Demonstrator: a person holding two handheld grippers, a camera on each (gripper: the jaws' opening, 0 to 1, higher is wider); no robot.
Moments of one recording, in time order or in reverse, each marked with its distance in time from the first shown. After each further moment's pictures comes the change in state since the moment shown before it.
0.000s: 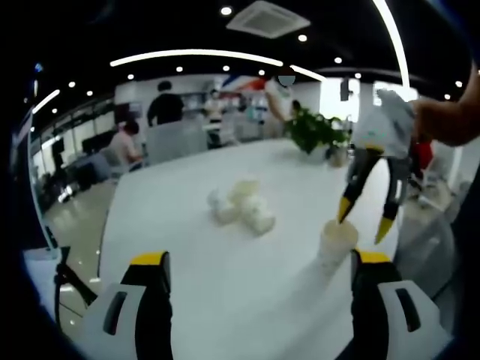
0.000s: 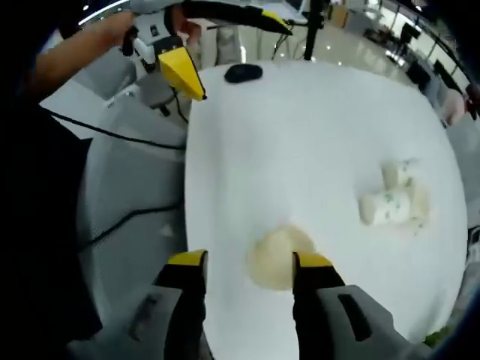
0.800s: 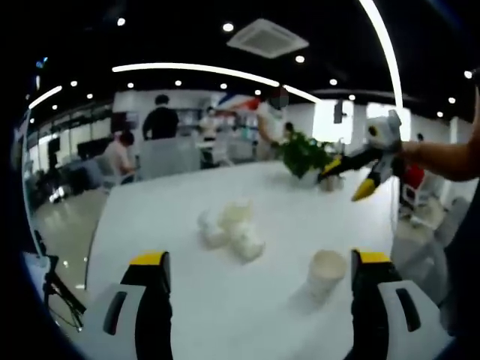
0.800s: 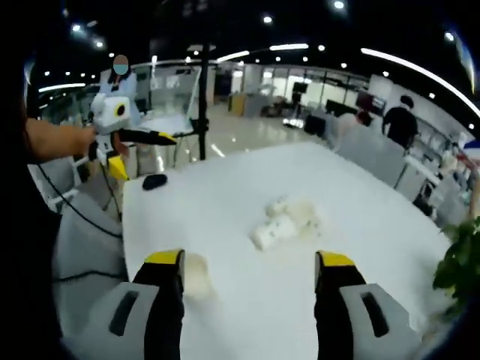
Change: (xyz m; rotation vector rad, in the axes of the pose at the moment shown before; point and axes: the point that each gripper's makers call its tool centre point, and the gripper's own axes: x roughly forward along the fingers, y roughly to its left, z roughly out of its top) left arm 0.010 -0.014 0.025 -0.022 -0.118 -0.051; right arm -0.111 -0.089 -0.047 0.293 -0.662 -0.469
